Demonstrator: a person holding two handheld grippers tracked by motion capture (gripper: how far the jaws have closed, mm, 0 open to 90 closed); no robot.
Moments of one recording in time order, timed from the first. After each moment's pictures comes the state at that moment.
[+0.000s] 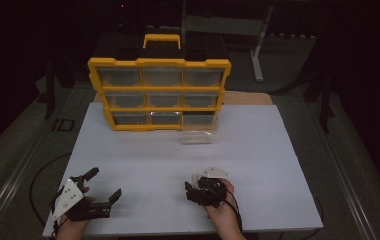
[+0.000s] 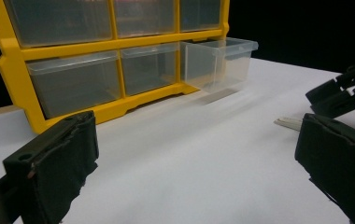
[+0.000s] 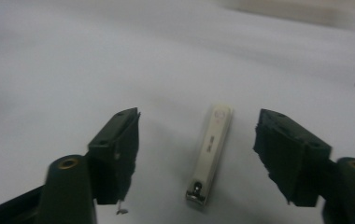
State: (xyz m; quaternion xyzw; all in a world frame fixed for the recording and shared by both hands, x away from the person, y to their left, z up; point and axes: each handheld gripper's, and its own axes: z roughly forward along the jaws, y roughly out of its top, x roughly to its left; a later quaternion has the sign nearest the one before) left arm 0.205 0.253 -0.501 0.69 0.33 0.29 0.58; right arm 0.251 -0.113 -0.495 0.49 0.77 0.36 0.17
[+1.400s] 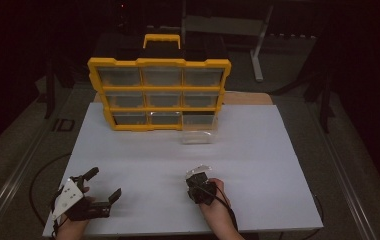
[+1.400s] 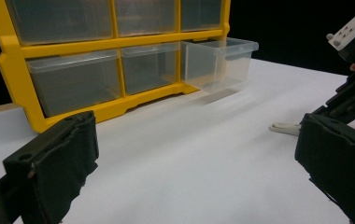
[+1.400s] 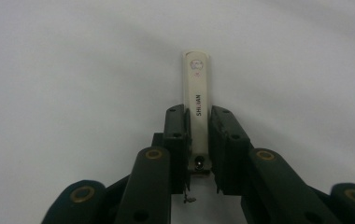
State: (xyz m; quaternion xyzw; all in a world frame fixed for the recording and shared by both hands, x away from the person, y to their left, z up) left arm 0.206 0.254 -0.501 0.69 0.33 0.29 0.58; right arm 0.265 -0.089 -0.502 0.49 0.83 0.23 0.15
